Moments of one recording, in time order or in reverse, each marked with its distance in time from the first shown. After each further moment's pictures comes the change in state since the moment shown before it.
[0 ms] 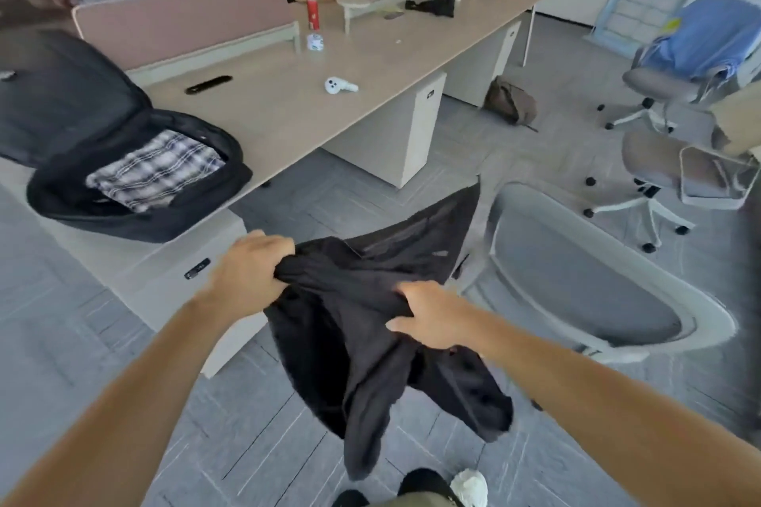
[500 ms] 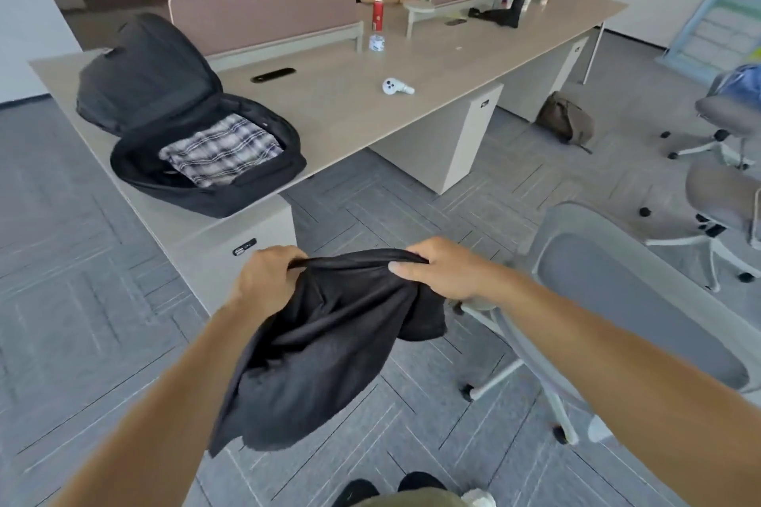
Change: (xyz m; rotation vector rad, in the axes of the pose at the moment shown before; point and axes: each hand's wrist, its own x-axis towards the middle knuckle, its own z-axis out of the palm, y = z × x) left_hand -0.047 -0.028 0.010 -0.084 0.018 -0.538; right_hand 0.034 -0.052 -0.042 0.291 -0.049 -0.182
